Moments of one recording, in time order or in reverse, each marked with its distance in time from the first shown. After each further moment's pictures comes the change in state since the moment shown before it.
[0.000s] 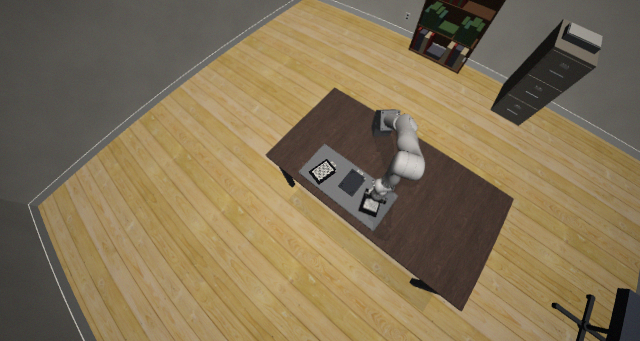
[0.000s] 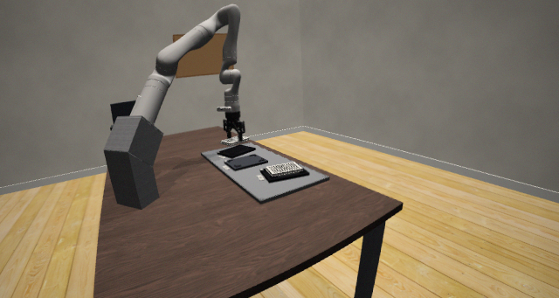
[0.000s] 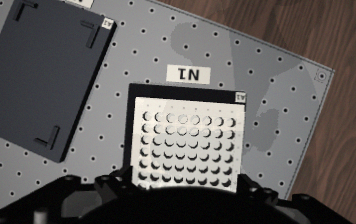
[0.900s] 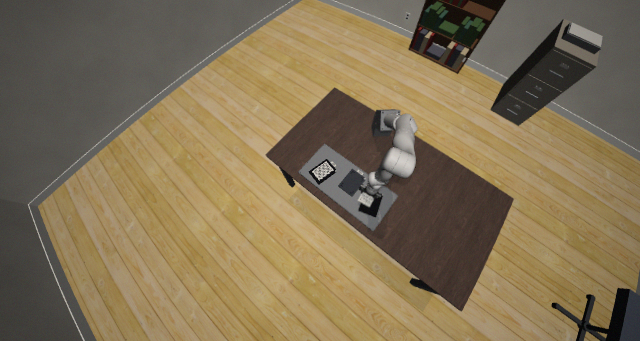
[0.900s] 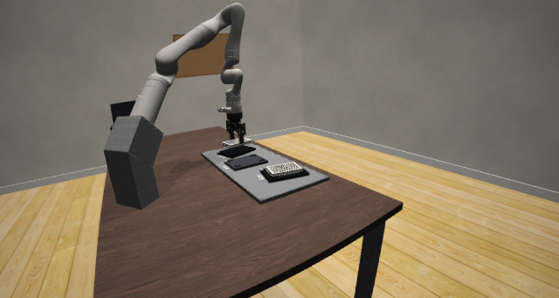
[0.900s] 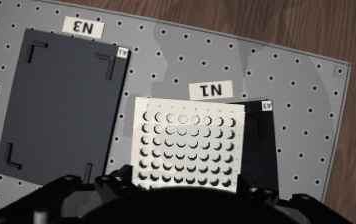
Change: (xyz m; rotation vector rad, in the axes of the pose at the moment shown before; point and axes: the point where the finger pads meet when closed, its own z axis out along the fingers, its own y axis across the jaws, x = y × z) arm 0.020 -0.038 -0.001 -0.003 -0.005 0.159
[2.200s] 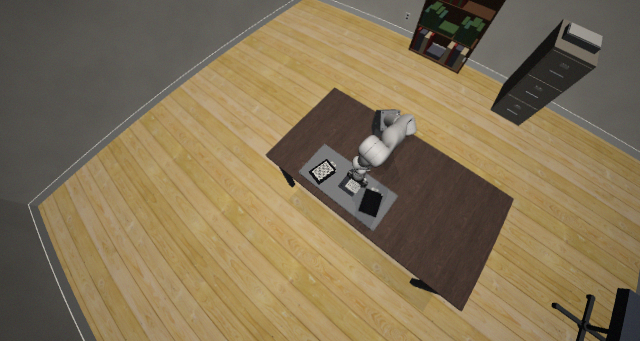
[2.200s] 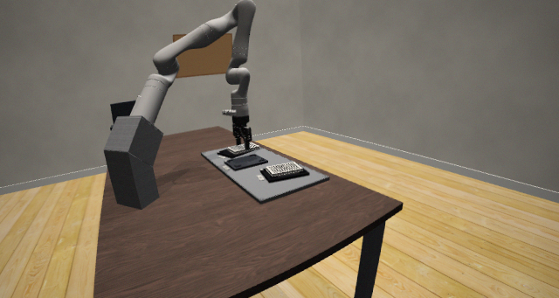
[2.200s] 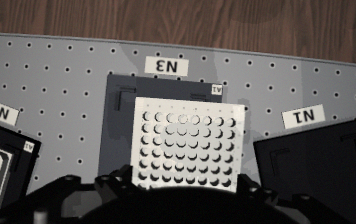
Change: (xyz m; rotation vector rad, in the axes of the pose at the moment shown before) arm 0.035 -0.109 -0.001 0.002 0.001 0.119
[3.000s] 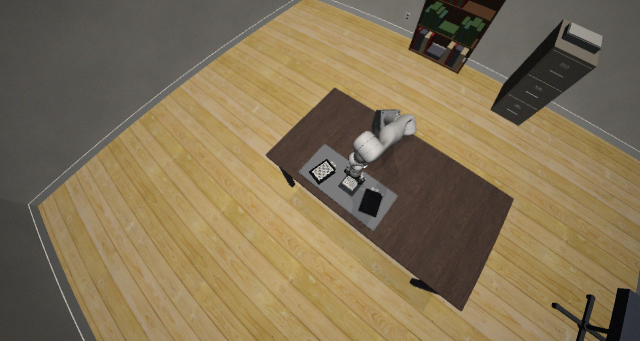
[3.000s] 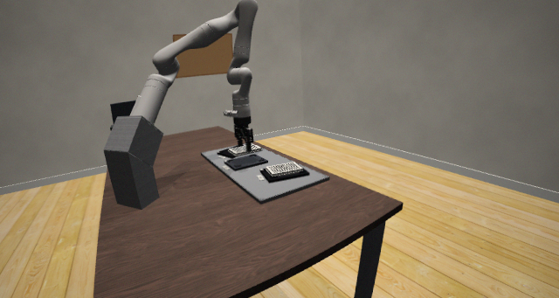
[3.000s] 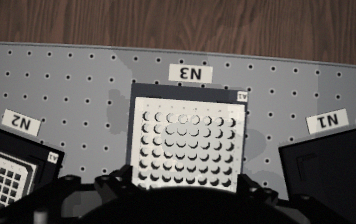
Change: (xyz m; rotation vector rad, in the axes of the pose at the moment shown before) arm 0.006 -0.028 0.000 0.003 0.001 0.021
